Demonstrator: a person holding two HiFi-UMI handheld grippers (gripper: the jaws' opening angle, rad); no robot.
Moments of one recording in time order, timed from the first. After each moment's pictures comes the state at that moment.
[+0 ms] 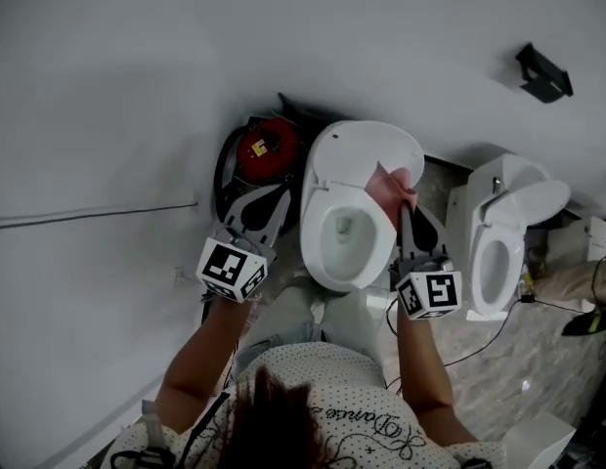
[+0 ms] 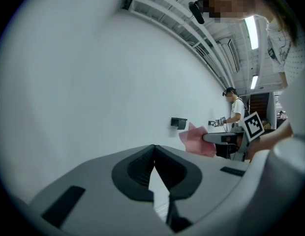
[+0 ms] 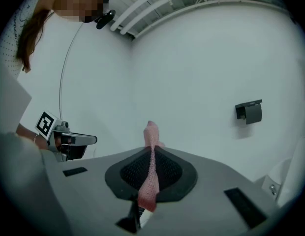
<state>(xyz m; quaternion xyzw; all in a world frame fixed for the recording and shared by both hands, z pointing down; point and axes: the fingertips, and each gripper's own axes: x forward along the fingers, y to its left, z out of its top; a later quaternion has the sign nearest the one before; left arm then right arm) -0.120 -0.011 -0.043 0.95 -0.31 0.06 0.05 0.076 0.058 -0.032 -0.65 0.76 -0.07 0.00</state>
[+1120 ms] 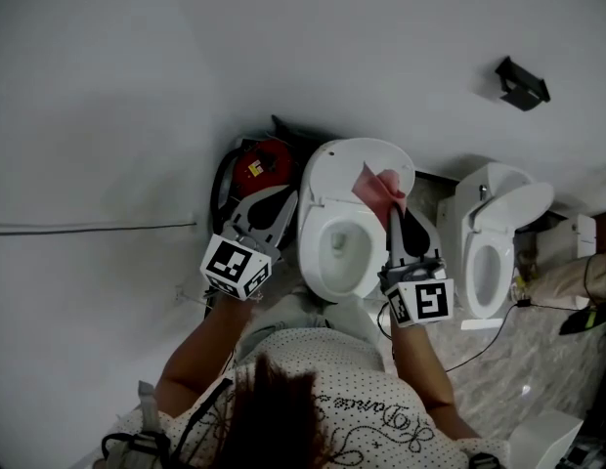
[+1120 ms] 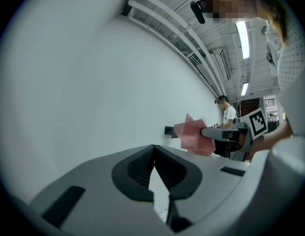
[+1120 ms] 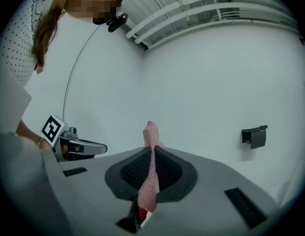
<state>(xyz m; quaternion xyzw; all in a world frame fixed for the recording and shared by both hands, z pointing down) -0.121 -0.018 -0.086 0.96 -0.26 0.02 0.03 0.028 0.059 -0.109 -0.65 0.76 0.02 0.01</state>
